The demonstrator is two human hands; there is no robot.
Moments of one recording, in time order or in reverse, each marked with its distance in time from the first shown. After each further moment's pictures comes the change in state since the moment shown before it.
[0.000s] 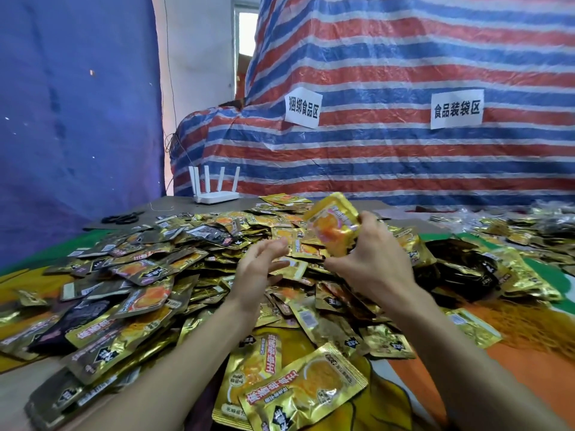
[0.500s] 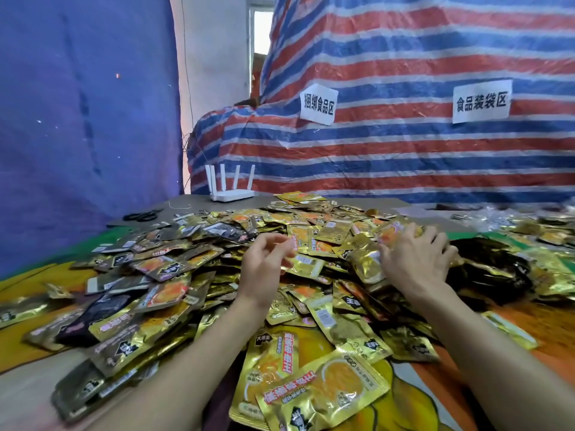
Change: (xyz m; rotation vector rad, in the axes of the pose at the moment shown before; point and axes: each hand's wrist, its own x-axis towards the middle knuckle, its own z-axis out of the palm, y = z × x) left_hand 0.010 -0.006 -0.011 0.108 0.139 0.176; right_hand 0.033 0.050 0.035 -0.461 0.053 0.294
